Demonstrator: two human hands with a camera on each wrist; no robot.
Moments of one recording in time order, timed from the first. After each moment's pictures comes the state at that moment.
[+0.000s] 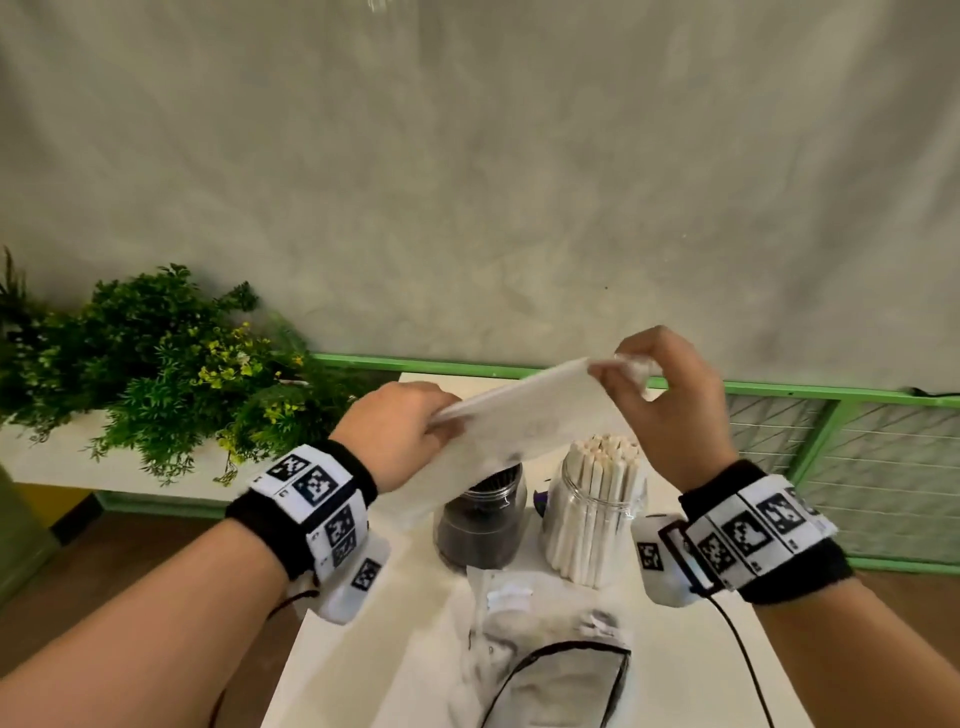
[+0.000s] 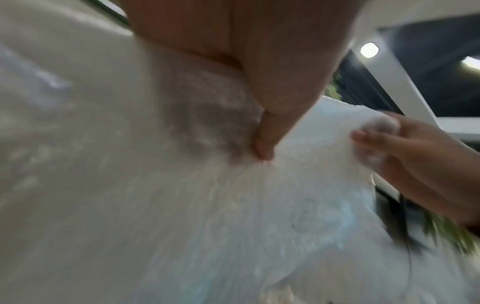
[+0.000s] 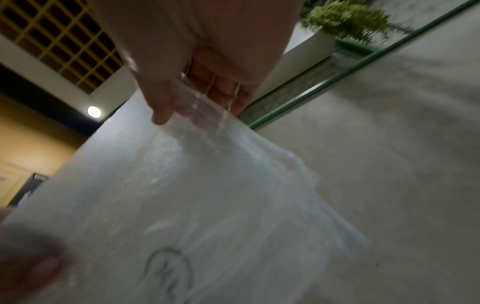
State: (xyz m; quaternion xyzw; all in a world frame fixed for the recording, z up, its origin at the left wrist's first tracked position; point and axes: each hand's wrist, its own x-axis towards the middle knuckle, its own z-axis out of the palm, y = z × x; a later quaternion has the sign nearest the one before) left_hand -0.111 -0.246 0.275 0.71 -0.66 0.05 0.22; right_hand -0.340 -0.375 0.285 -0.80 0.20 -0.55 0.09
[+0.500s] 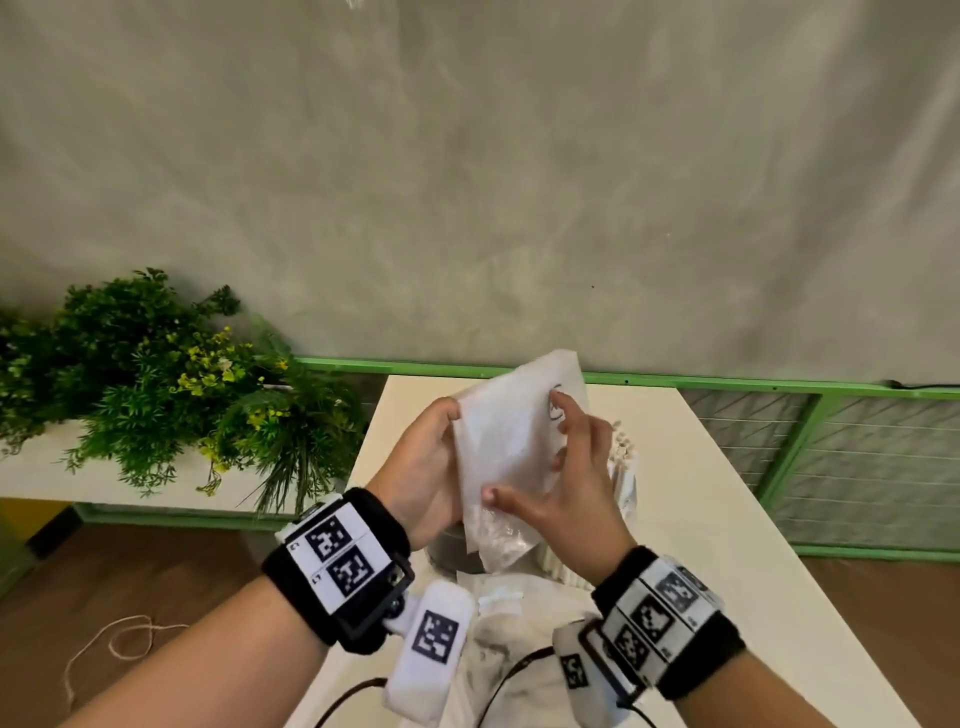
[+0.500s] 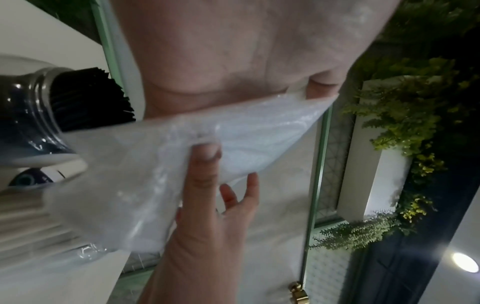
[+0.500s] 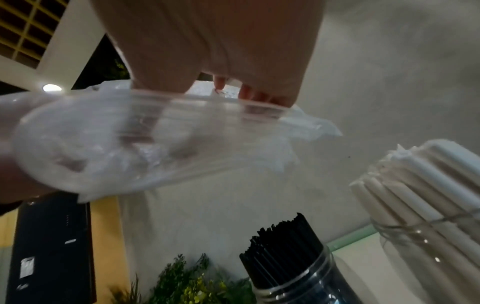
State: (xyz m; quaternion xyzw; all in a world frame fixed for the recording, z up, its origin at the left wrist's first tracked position) left_hand -0.176 -0.247 0.275 0.43 -0.29 -0.61 0.60; right_hand -0.309 -0.328 0.213 -0.79 0.34 -0.39 0.31
